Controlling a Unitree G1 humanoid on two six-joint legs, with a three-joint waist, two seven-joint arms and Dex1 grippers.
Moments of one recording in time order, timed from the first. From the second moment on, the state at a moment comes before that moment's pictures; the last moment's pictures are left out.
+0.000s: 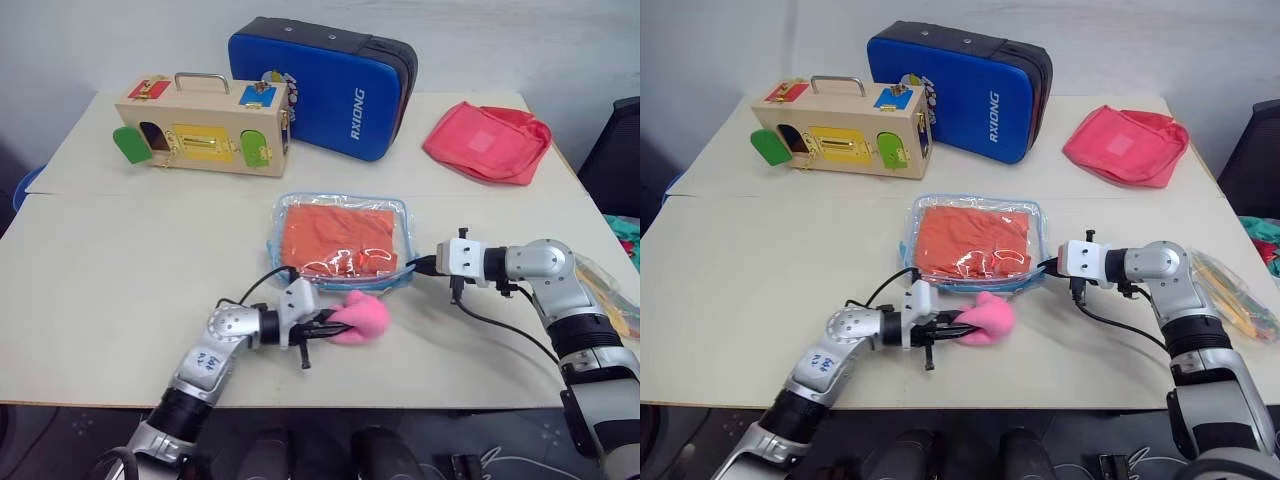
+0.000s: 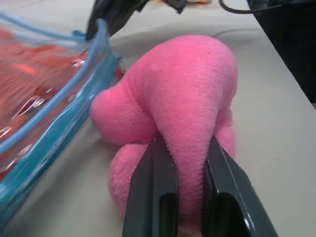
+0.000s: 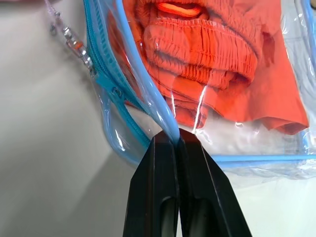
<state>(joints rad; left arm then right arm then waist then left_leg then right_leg) -0.27 0.38 -0.21 -0.04 -0.25 0.24 -0.89 -0.69 -0.70 0.15 0.67 -0.03 -0.52 1.19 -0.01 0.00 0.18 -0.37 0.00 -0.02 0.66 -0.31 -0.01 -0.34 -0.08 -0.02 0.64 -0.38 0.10</state>
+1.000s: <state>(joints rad) -0.22 0.52 0.37 0.08 -0.51 0.49 -0.50 -0.47 -0.70 0.10 0.37 0.34 -0.31 1.32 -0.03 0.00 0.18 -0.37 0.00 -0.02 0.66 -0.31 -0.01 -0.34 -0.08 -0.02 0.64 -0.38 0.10</state>
